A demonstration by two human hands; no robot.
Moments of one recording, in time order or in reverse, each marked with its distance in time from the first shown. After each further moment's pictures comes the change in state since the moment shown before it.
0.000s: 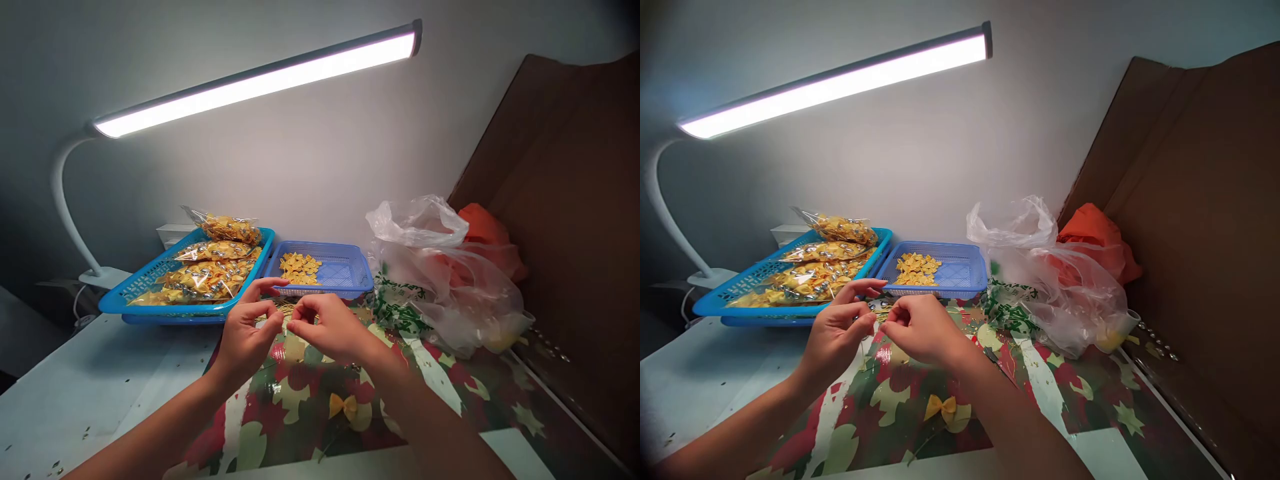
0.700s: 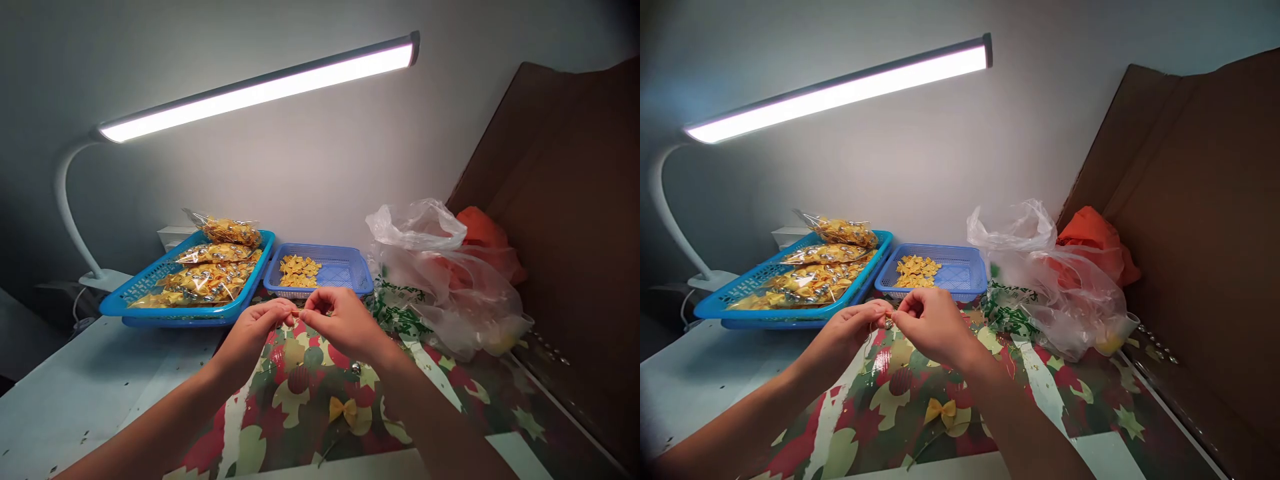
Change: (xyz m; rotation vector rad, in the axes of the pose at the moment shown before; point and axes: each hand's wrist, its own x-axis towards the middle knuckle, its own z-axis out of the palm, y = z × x) left_hand 0.009 0.006 0.002 -0.482 -0.214 -0.507; right_hand -0.009 -0.011 -0.015 0.035 0.120 0.038
